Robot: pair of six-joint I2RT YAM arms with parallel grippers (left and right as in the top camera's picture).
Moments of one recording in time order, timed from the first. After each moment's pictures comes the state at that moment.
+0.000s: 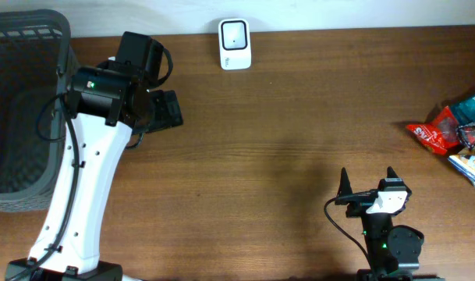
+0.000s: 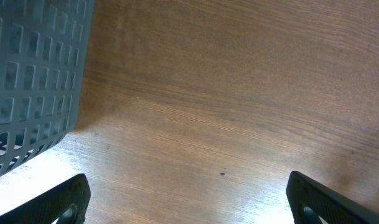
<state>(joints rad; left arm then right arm) -0.25 1.64 1.89 -1.50 -0.21 -0.49 -0.04 0.01 0.01 -0.08 -0.02 0.00</state>
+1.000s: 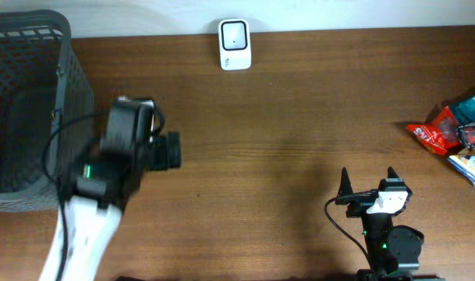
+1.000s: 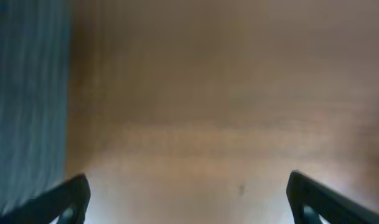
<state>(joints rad) -0.25 1.20 1.22 -0.99 -0.18 -0.20 -0.04 0.01 0.01 -0.08 -0.01 0.00</state>
